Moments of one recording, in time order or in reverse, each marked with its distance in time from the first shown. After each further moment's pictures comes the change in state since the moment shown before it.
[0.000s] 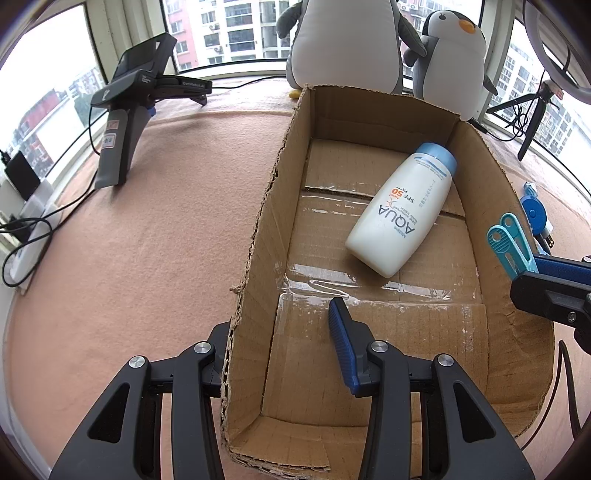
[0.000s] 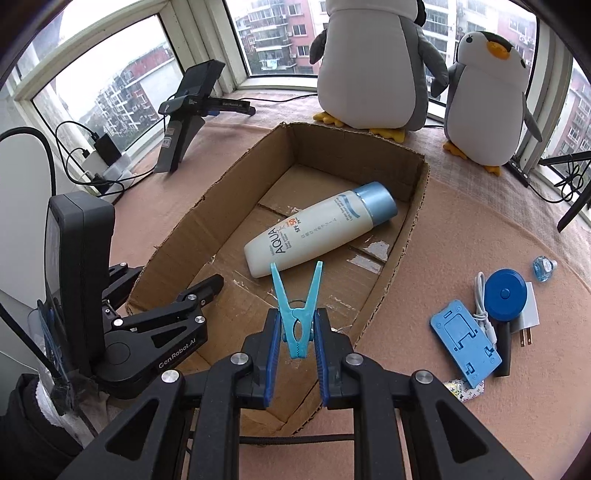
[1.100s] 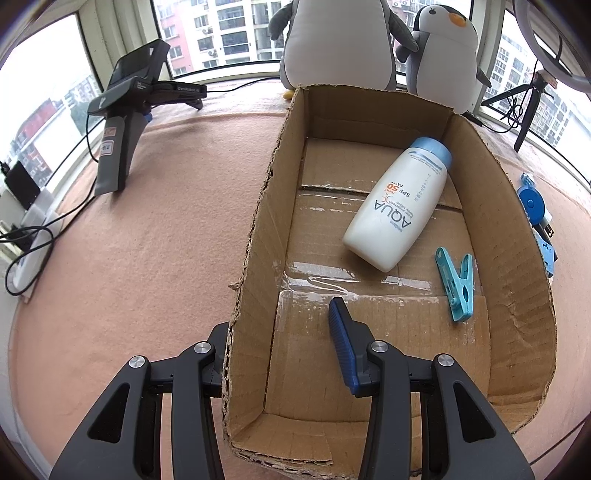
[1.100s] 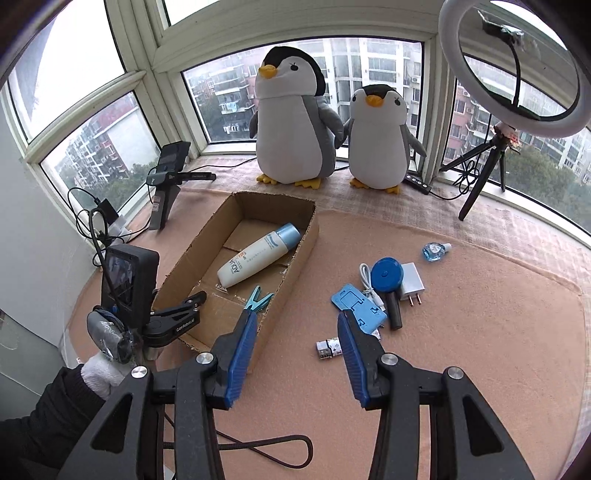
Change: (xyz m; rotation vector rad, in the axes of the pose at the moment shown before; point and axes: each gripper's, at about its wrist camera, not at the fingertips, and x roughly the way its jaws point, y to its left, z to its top) left arm -0.002 -0.001 -0.003 0.037 -0.009 0.007; right arm -0.159 -0.044 -0.048 0.164 -0.185 -0.118
